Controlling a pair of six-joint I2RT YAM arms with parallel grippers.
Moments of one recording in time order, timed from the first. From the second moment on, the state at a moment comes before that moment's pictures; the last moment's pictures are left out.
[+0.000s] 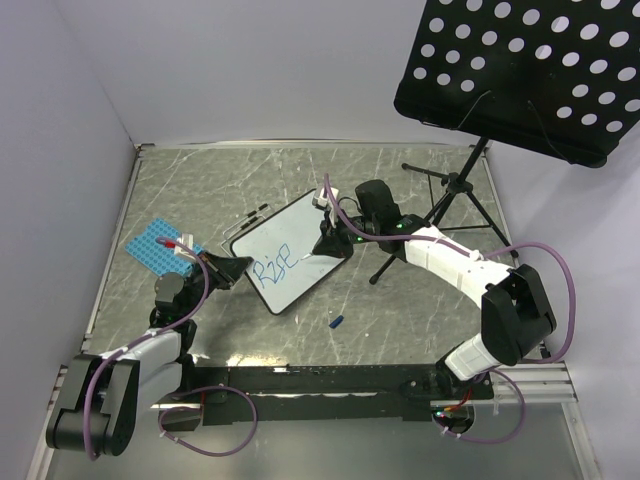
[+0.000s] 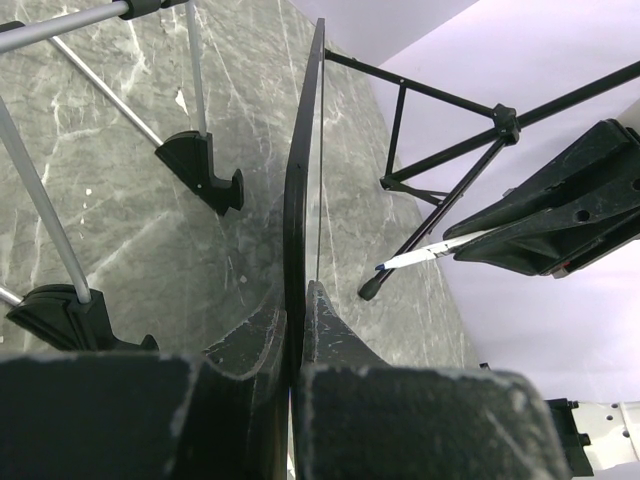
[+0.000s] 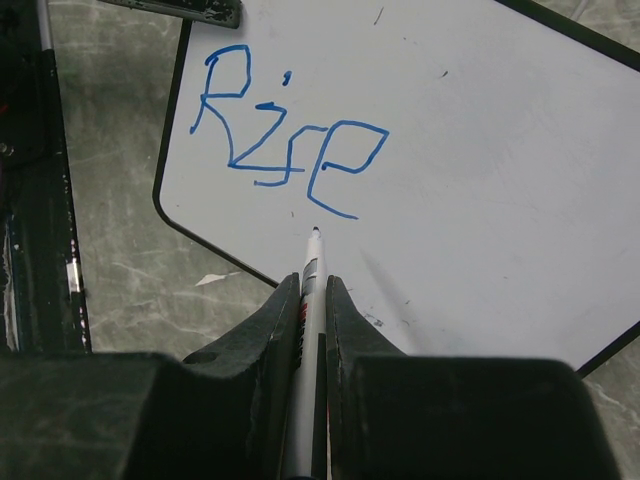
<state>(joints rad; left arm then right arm) -0.13 1.01 0.04 0.97 0.47 -0.91 0.58 1.50 1.07 -0.21 -0.68 -0.27</state>
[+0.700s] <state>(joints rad) -0.13 1.02 0.04 0.97 0.47 -0.91 0.59 1.53 1.08 -0.19 -0.66 -0.31</state>
